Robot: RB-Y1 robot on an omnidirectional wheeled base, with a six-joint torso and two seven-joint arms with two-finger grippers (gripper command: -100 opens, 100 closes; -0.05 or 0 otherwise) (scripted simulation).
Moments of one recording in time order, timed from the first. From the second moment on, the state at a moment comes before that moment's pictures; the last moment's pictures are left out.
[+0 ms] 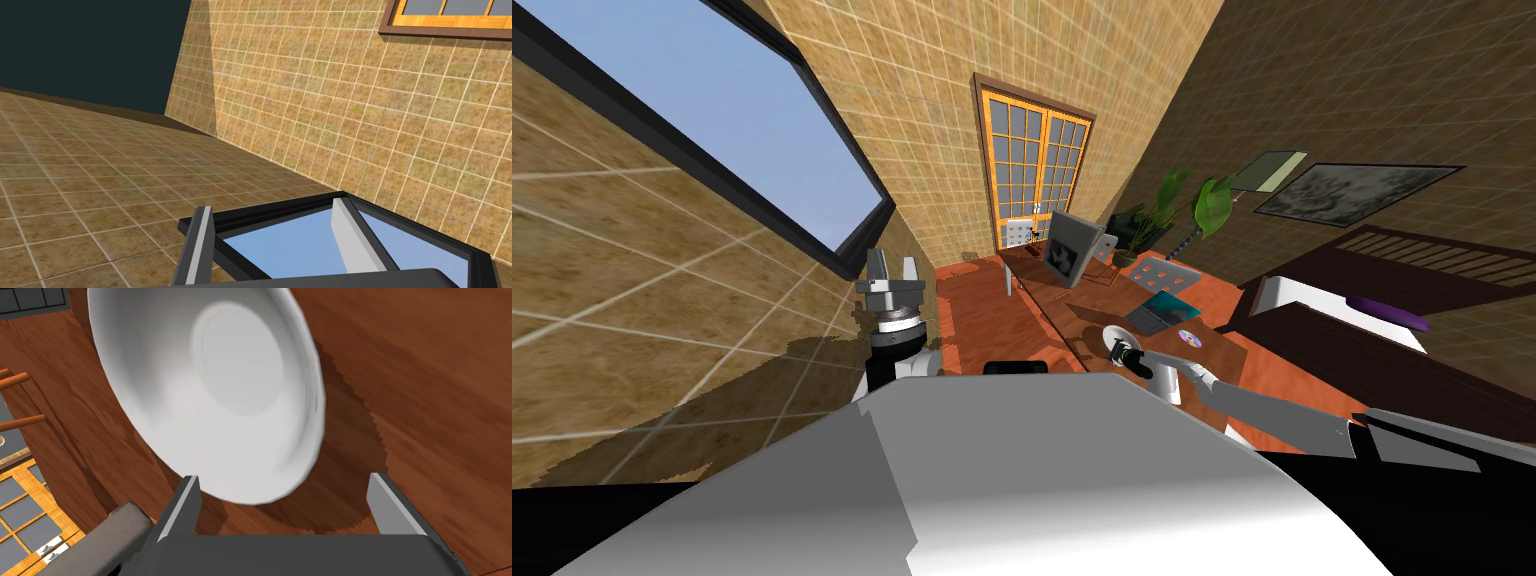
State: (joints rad) left arm 0.52 0.04 0.00 -2.26 0.01 -0.59 0.14; right arm 0.09 -1.31 0.93 -1.62 0.07 0.46 1.13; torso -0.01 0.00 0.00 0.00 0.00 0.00
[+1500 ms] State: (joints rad) left arm 0.52 0.04 0.00 -2.26 0.01 -0.59 0.14; right arm 0.10 -1.27 0.97 -1.55 0.08 0.48 1.13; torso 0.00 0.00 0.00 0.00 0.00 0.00
